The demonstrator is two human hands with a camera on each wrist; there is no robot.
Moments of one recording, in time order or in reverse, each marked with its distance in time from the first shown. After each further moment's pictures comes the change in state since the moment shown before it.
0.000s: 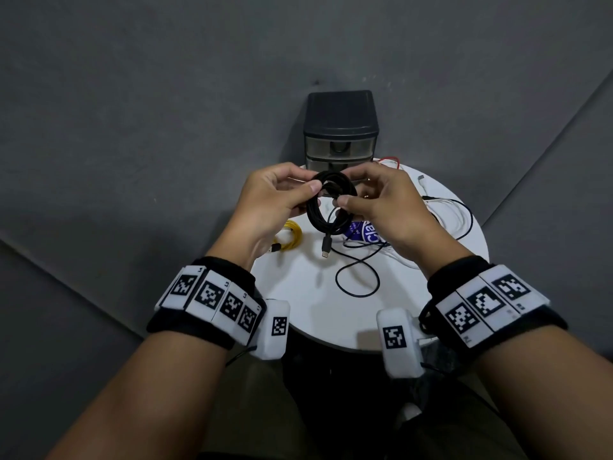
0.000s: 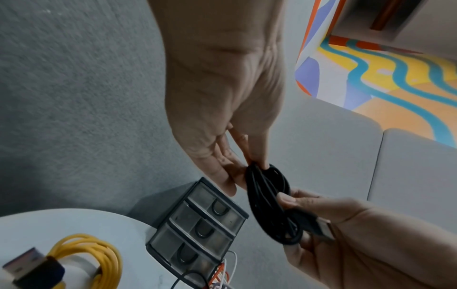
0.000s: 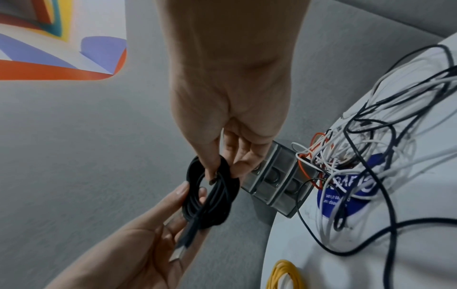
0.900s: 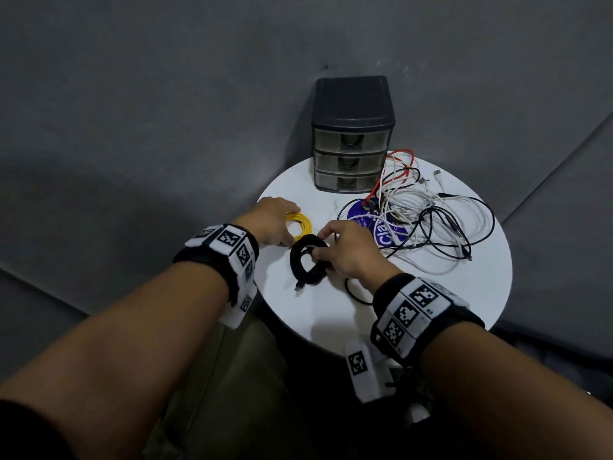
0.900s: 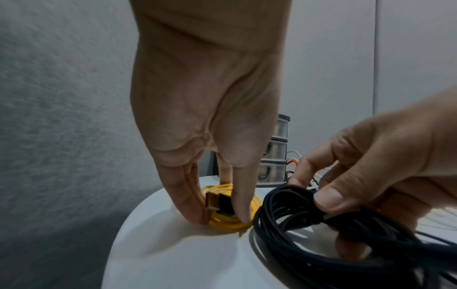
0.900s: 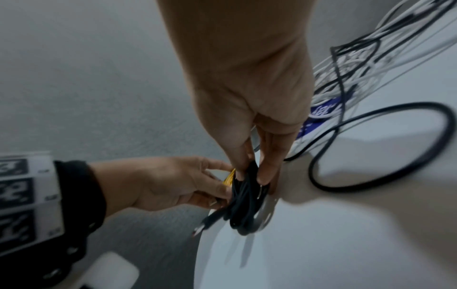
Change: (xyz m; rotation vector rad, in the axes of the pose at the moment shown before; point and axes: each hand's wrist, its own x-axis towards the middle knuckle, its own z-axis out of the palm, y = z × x) left_hand 0.088 -0.086 -0.040 1.207 -0.360 -0.195; right_hand 0.021 0.081 0.071 -0.397 -0.083 0.379
